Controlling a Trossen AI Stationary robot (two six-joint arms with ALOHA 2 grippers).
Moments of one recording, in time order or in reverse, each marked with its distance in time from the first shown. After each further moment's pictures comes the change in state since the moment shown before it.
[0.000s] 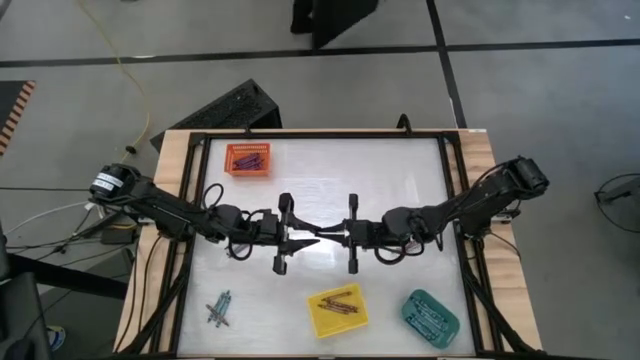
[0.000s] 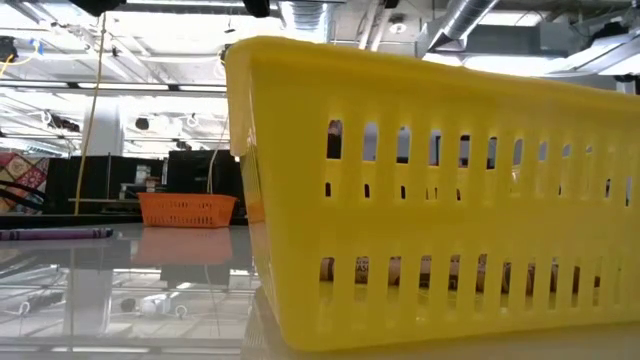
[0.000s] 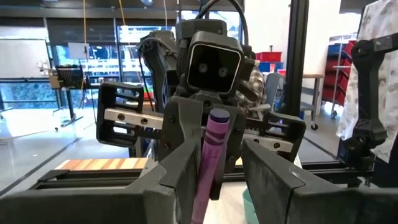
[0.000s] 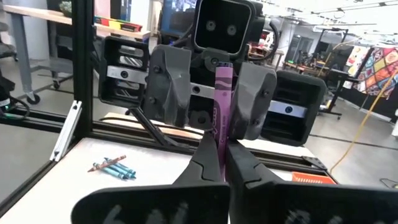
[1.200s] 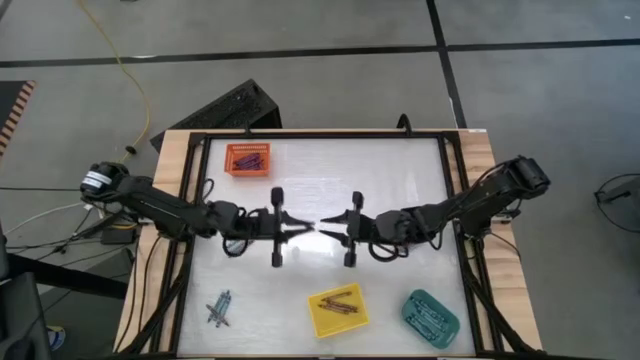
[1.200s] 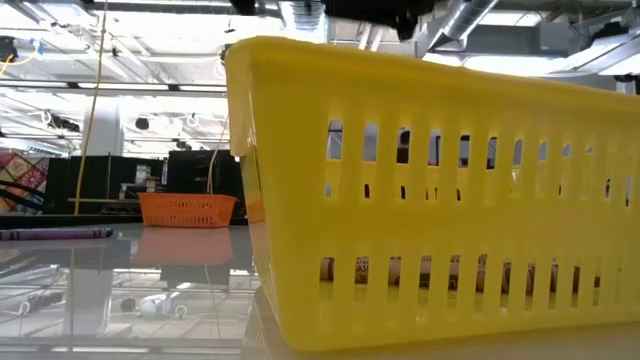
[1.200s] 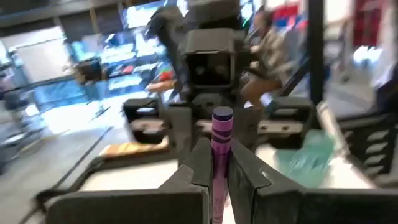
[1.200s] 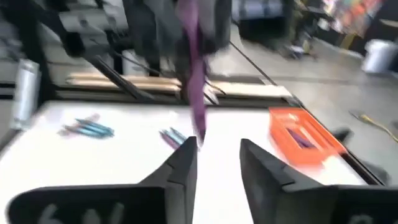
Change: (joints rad) left arm 0.009 -0.108 -0.002 -0.233 -0.066 0.163; right arm -0.008 -0.003 0.002 -0.223 0.135 0.171
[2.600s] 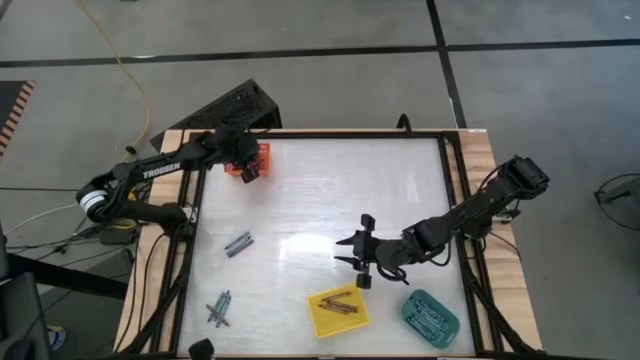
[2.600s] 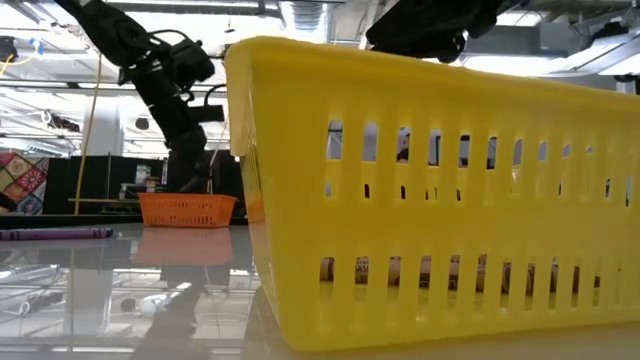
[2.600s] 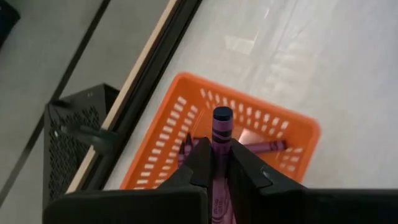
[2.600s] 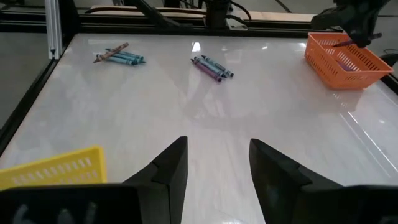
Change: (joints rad) left arm 1.061 -0.047 0.002 -0.972 0.234 0.192; right arm 0.154 0.010 -0.001 -0.323 0.076 0.260
